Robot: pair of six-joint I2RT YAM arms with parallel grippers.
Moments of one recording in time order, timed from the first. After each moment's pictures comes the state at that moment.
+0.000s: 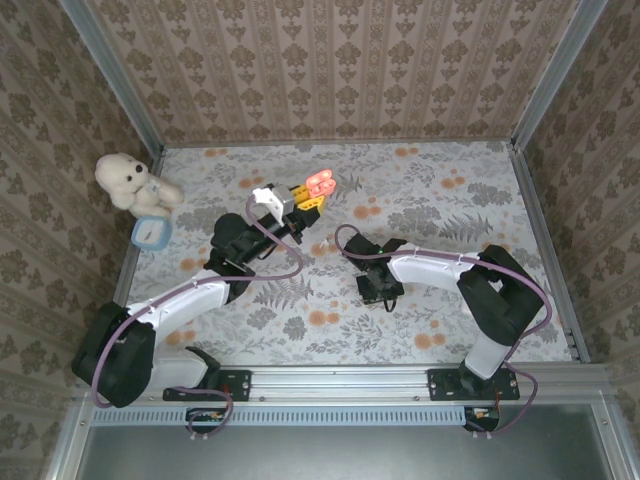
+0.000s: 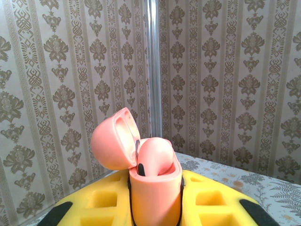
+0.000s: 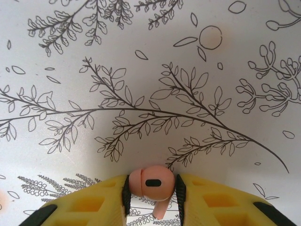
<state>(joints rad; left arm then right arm) -0.63 1.27 0.64 0.88 0.41 -0.06 0.74 1.71 0.98 -0.74 0.10 0.59</state>
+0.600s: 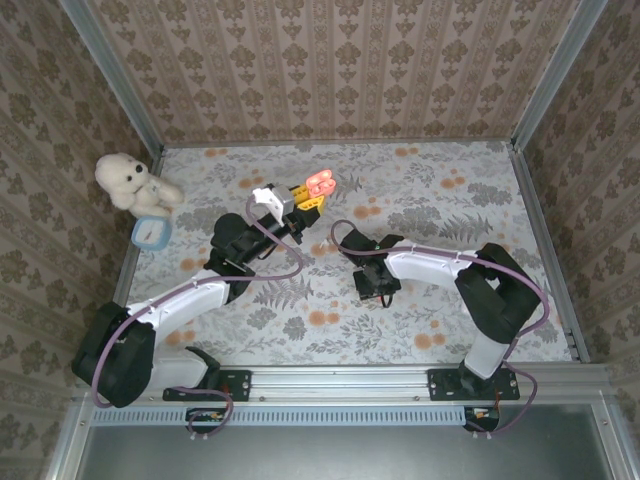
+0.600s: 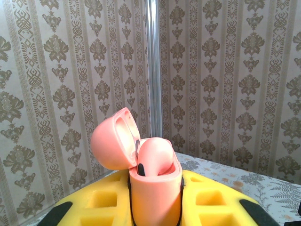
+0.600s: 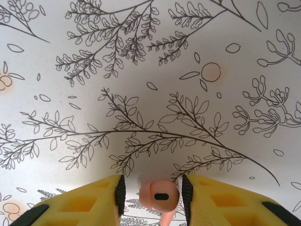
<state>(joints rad) -0.63 1.27 0.64 0.88 0.41 -0.06 0.74 1.73 1.03 -0.75 0.13 0.58</state>
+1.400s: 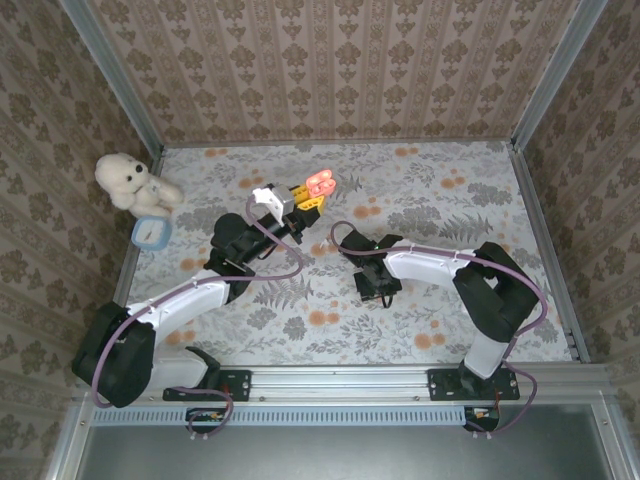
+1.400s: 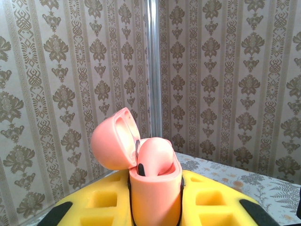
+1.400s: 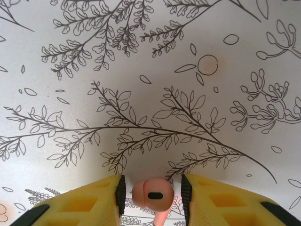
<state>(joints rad) -0.63 1.27 0.64 0.88 0.41 -0.06 0.74 1.74 1.03 -0.77 0.13 0.57</state>
